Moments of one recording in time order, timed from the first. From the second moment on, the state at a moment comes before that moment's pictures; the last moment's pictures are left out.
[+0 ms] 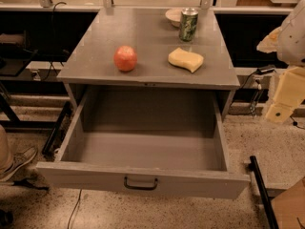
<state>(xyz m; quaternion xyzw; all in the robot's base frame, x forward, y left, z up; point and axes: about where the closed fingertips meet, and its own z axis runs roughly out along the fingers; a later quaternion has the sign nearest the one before) 0.438 -0.216 0.978 -0.60 0.78 -0.04 0.16</state>
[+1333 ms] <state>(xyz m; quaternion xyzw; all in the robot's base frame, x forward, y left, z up) 0.591 -0.147 0.981 -0.47 0.77 0.09 0.41</state>
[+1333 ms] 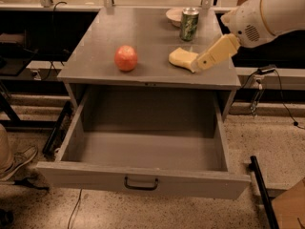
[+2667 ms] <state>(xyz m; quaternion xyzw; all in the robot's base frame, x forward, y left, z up) 0.627 -0.080 0.955 -0.47 0.75 0.11 0.44</state>
